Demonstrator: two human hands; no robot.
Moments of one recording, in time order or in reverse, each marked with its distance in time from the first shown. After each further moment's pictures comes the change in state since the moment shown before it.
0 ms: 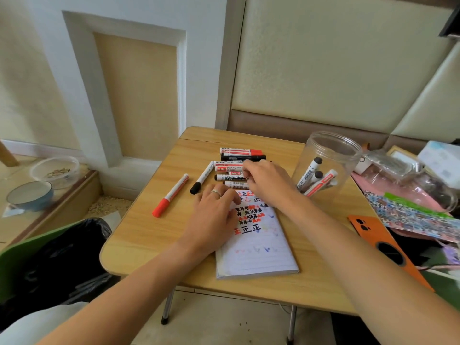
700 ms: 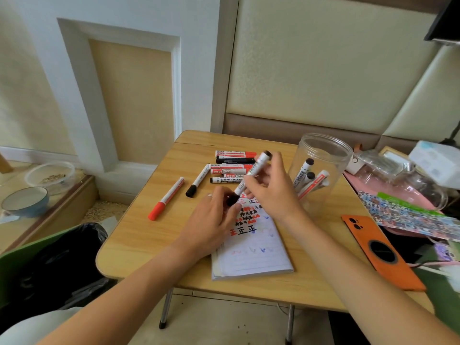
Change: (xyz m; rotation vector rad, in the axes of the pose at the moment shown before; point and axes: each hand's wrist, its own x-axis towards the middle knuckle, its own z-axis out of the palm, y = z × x) left_hand -0.004 0.001 -0.003 -0.302 -0.023 0.002; right_hand -0.051 -0.025 -0.031 1.024 0.273 0.238
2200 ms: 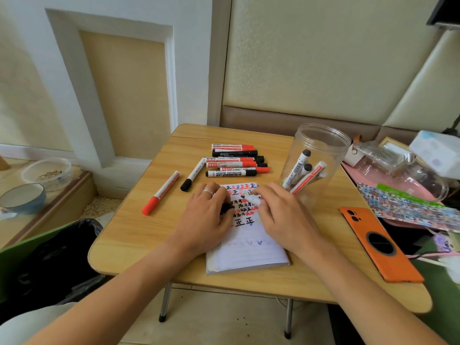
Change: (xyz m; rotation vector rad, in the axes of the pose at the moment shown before) left_hand -0.002 -0.004 0.004 0.305 -0.017 0.055; right_hand -0.051 0.030 -0.022 -0.699 -0.088 -0.248
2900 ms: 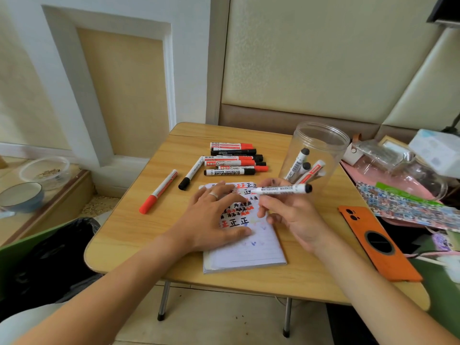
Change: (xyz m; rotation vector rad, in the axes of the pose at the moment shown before) left_hand 0.005 0.000 -0.005 -0.021 -0.315 0.025; right_hand -0.003 0.014 -0.011 1.195 -0.126 0.426
